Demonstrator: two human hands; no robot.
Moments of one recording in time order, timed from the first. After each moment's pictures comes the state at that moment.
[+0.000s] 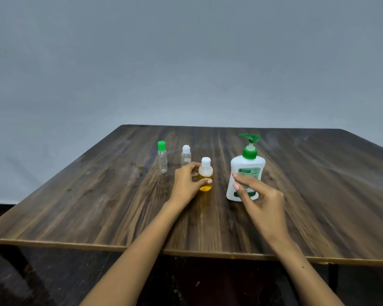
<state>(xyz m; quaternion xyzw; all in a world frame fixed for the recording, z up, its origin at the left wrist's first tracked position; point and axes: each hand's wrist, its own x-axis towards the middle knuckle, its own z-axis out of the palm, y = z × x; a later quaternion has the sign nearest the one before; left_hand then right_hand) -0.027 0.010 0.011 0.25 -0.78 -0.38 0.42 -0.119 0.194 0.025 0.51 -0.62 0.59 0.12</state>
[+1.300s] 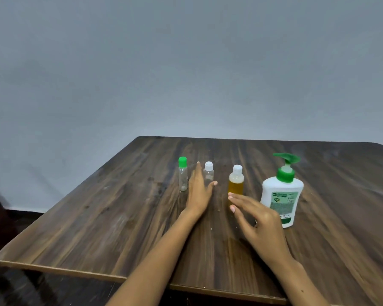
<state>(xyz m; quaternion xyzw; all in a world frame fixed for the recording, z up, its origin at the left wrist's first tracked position) -0.042 -0.051 0.004 0.32 -0.79 -0.32 0.41 -0.105 0.127 0.006 0.59 -0.60 0.52 0.17</state>
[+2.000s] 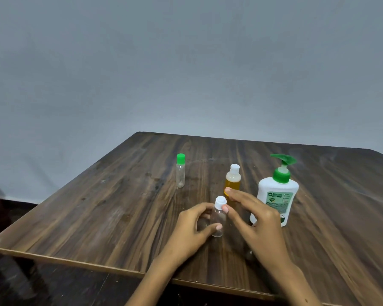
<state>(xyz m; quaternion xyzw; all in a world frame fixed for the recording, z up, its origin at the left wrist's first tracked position) 0.042 0.034 -0.006 0.19 -0.81 -0.40 0.38 -0.089 0.145 0.028 0.59 -0.59 0.54 0.10</state>
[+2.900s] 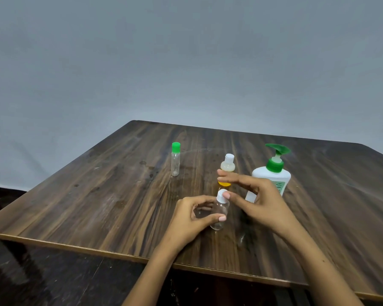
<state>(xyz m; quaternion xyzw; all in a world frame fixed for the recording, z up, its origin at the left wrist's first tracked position) 0.034 0.044 -0.007 0.16 -0.76 -0.49 0.39 -0.111 0.153 0.068 0.65 -0.59 0.48 -0.07</state>
